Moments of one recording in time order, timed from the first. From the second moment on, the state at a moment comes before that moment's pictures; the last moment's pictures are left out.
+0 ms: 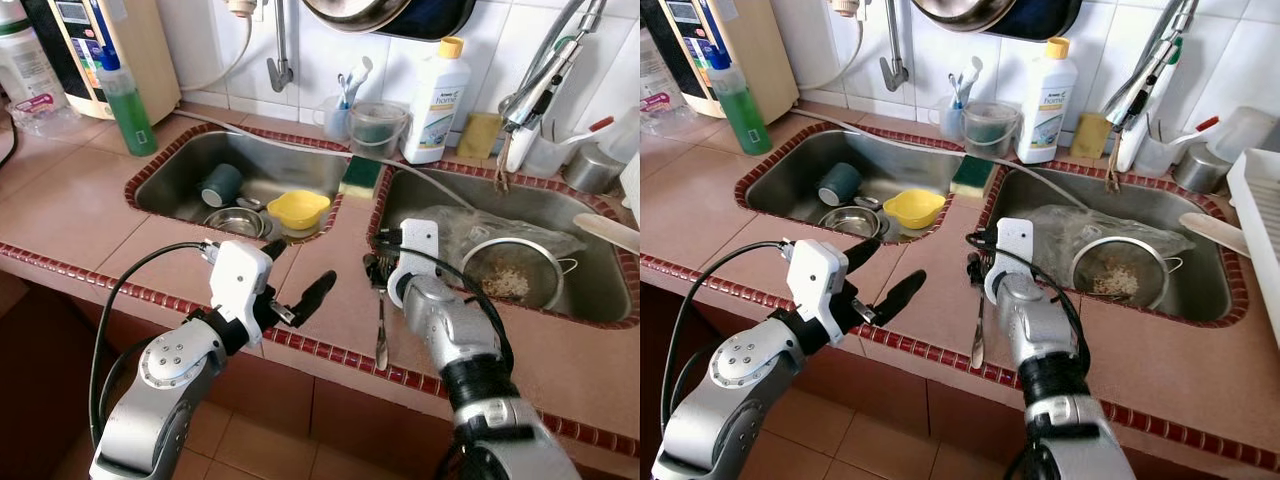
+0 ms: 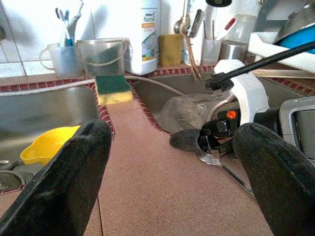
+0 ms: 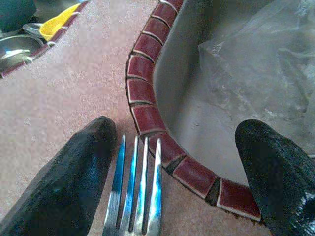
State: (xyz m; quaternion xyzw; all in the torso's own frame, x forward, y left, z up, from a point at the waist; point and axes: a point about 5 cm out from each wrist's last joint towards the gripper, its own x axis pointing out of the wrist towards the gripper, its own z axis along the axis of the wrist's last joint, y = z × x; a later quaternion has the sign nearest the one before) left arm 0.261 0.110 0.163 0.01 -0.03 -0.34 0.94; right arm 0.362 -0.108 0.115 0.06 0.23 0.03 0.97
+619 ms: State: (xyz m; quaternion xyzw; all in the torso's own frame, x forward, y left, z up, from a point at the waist) left arm 0.261 0.111 0.165 0.00 -0.03 -0.32 0.95; right arm 0.366 -0.104 0.118 0.02 0.23 0.07 0.97
